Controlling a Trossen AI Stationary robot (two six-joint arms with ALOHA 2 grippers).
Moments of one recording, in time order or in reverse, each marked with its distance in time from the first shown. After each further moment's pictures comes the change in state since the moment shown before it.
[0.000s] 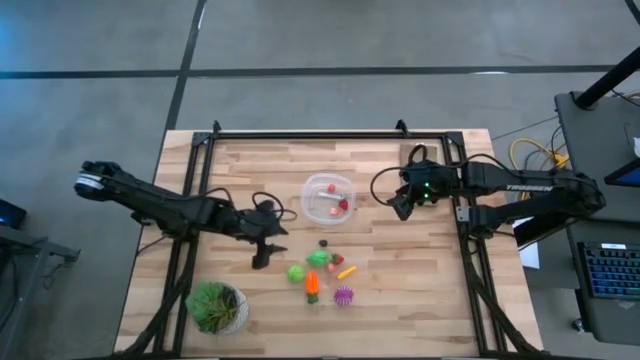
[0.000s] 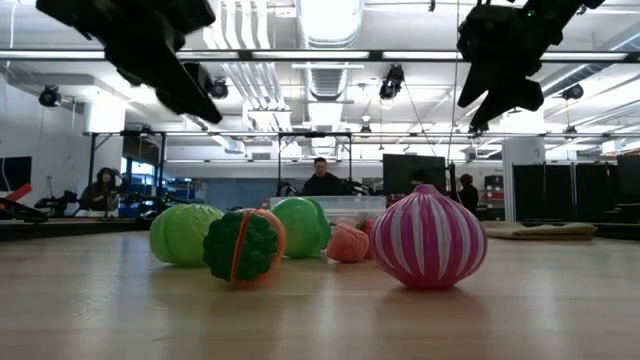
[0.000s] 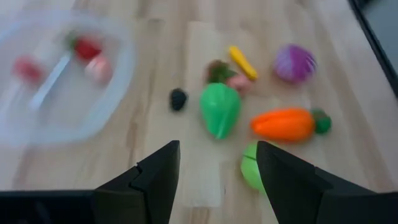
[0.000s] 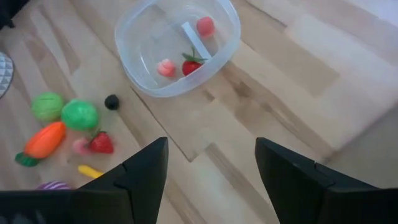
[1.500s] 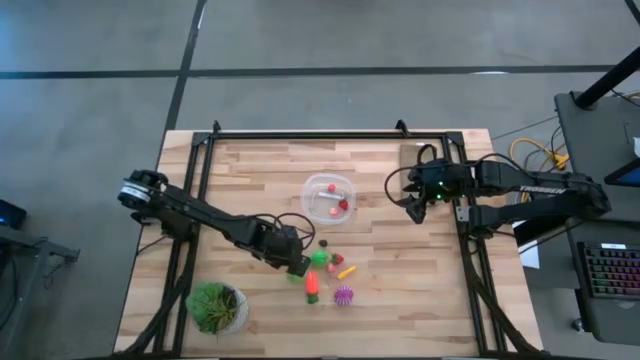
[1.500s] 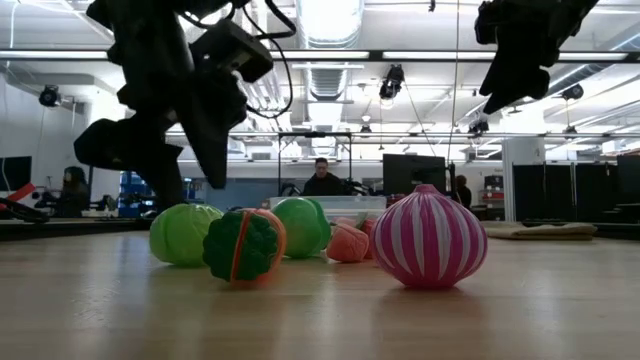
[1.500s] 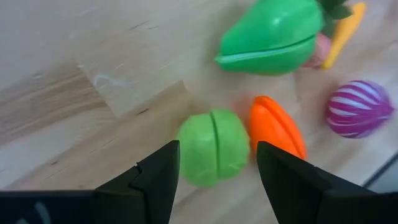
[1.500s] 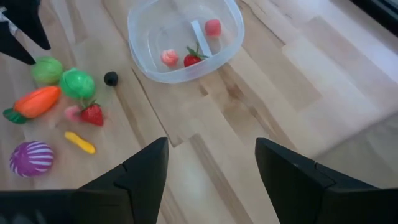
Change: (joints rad) left arm -0.050 0.457 0.271 -0.194 0.144 -1.223; right arm -0.001 -0.111 0.000 -0.085 0.003 -0.215
